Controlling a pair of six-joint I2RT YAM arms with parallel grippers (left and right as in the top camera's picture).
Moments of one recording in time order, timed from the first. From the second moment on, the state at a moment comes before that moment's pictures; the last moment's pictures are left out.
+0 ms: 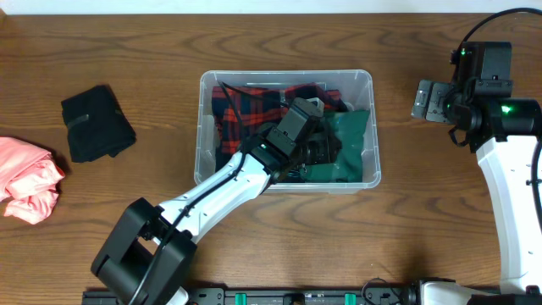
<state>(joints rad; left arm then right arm) -0.71 1.71 1.11 -0.20 0.26 -0.78 -0.01 1.44 1.40 -0.92 0.19 0.15</state>
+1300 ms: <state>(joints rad) 0.92 1.63 1.11 -0.30 0.22 -0.27 -0.01 1.46 1.35 -0.92 0.18 0.15</state>
